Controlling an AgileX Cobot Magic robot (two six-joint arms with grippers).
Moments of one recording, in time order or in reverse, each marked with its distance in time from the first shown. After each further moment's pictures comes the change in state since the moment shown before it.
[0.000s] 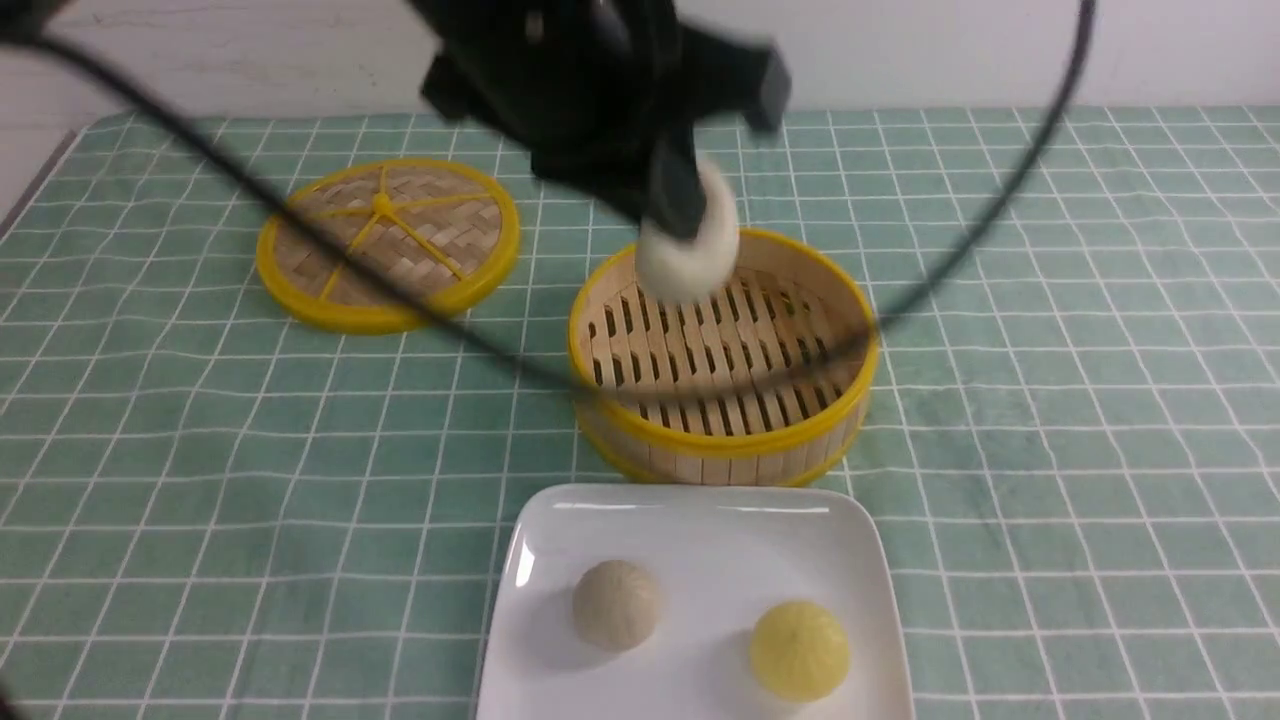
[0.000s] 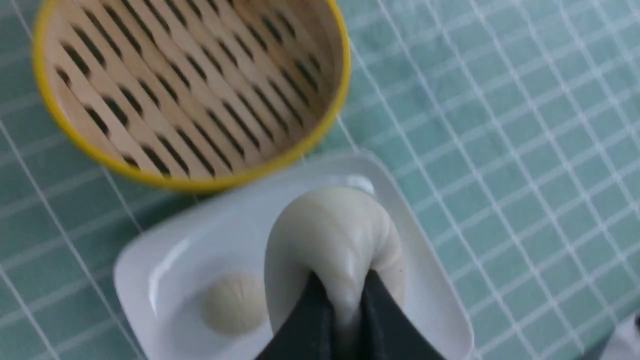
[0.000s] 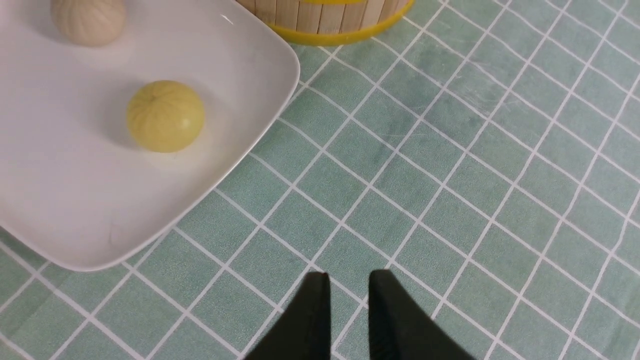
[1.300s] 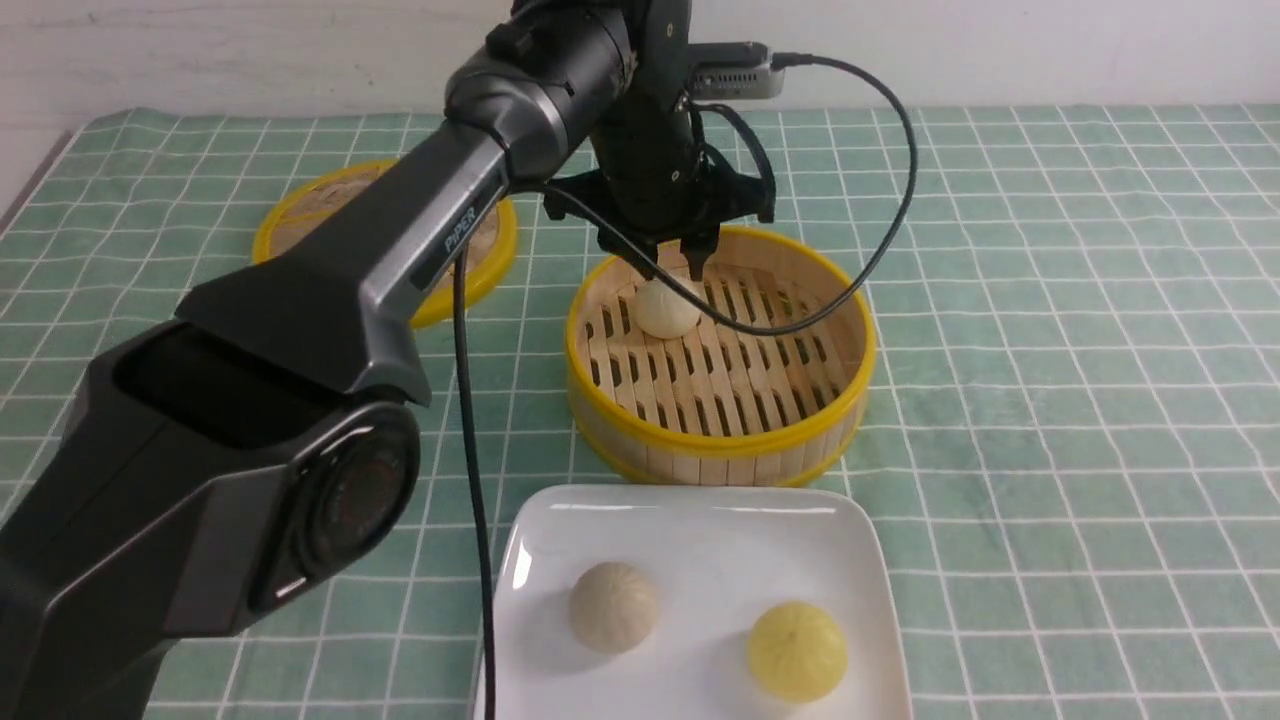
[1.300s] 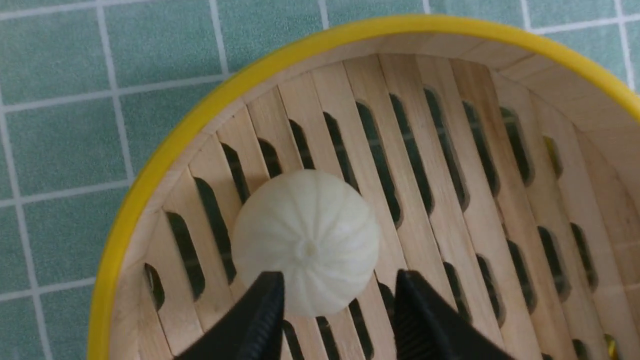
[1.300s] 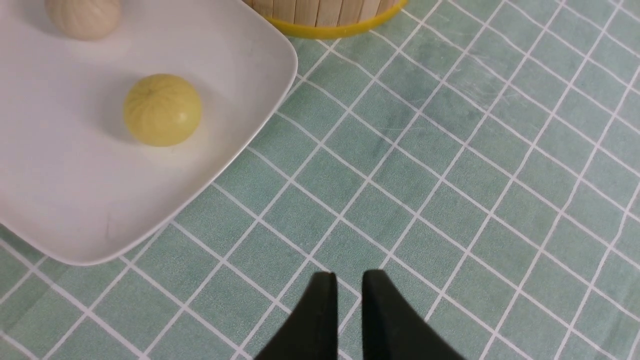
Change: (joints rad) right arm 0.000 0.000 0.000 0.000 0.011 -0.001; left arm 0.129 0.839 -0.764 0.224 -0.002 -0.225
